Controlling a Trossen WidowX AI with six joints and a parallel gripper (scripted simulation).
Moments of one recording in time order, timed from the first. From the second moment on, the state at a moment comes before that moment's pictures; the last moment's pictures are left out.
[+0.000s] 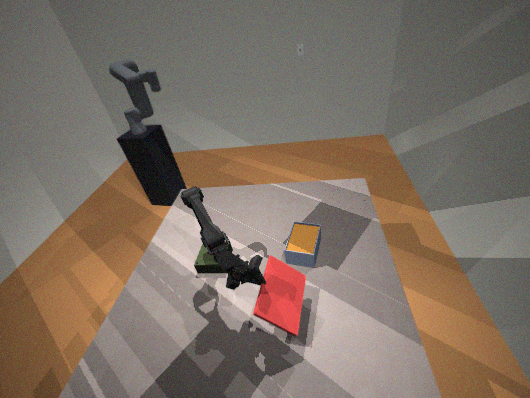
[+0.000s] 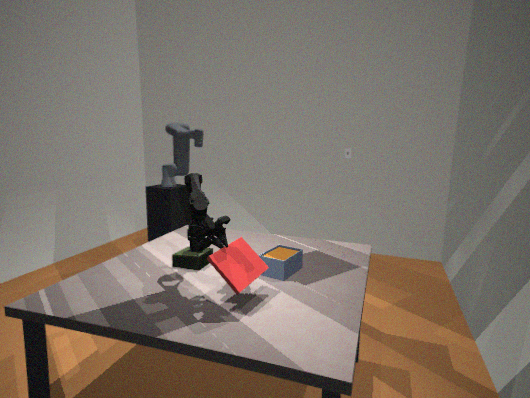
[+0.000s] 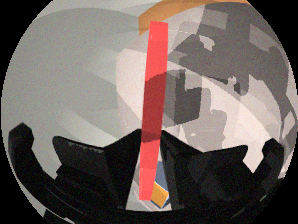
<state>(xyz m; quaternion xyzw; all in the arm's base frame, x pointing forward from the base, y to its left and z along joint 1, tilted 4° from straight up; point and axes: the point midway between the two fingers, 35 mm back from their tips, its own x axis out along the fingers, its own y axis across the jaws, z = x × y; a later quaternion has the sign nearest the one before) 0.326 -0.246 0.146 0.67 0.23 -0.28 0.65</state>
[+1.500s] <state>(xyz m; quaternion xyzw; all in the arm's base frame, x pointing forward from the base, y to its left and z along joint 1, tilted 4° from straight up) 0.325 -0.246 0.110 0.67 0.23 -0.29 0.65</state>
